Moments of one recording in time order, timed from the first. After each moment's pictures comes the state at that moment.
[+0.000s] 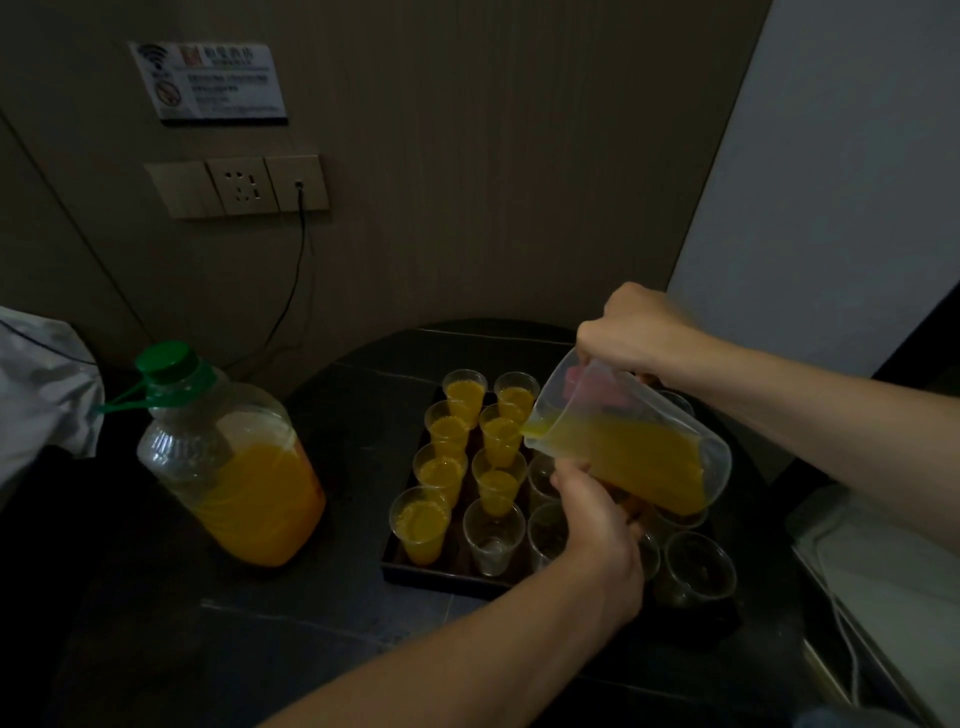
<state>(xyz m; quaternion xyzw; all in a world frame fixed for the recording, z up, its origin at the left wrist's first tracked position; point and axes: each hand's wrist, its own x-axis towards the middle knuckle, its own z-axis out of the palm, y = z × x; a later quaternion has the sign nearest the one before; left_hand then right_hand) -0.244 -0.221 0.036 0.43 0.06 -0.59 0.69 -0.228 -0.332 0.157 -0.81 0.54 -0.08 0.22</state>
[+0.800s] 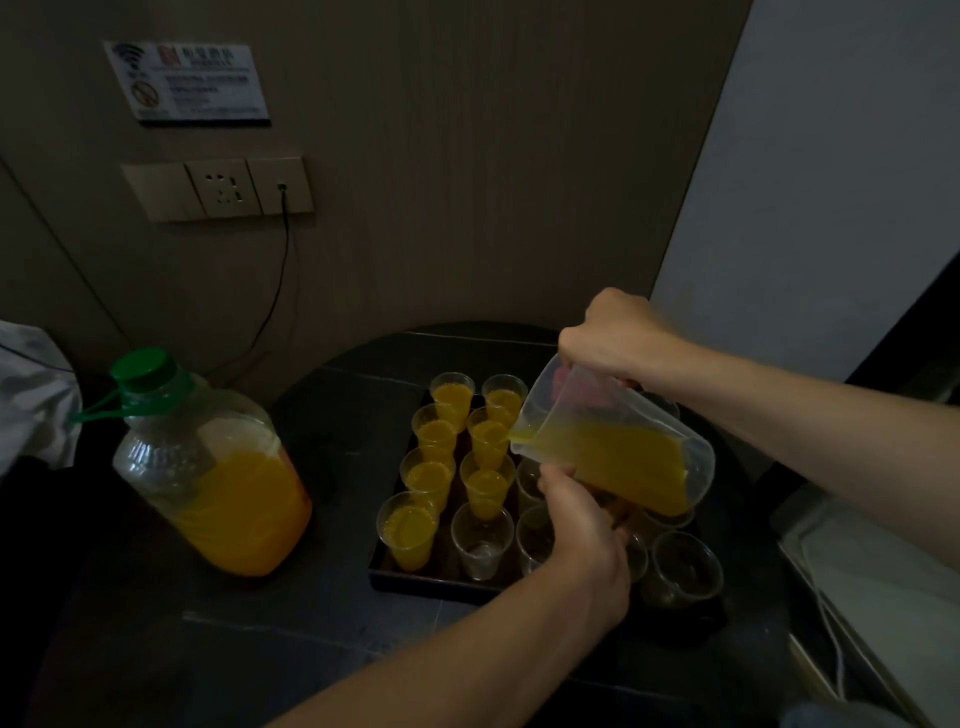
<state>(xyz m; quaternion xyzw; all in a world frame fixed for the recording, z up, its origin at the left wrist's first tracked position) -0.245 -0.217 0.044 0.42 0.07 -0.59 0.69 -0.228 -0.329 0.154 -0.81 0.53 -0.09 0.21</state>
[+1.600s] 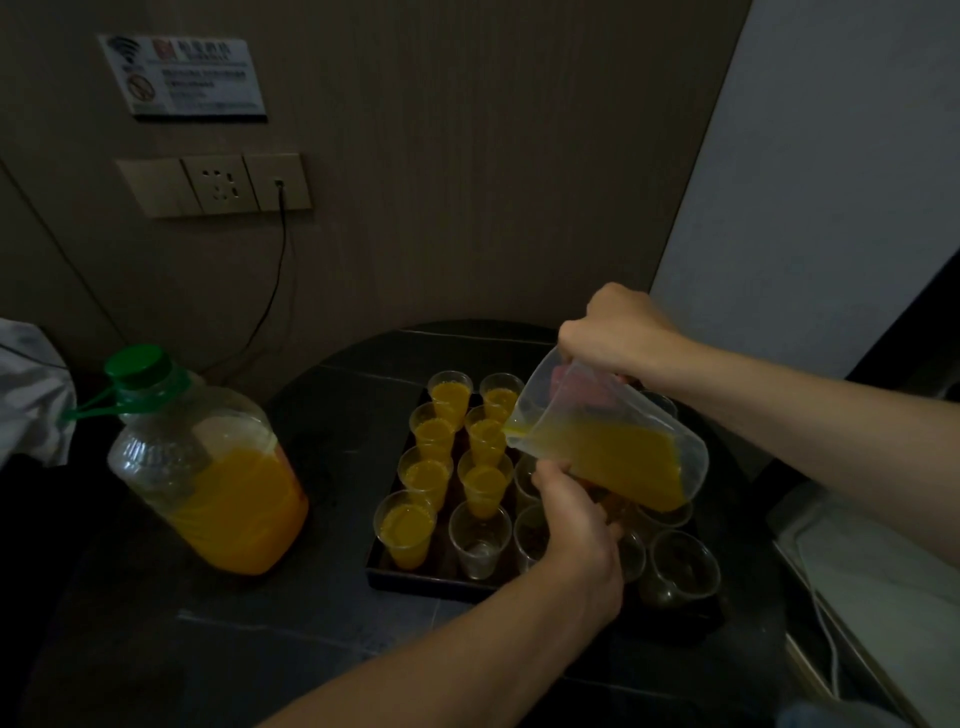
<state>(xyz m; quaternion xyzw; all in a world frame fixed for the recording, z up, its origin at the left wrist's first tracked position) -0.242 -0.220 0.033 0.43 0.04 -0.58 0.70 -0.227 -0.332 0.154 -0.81 0.54 -0.10 0.23</state>
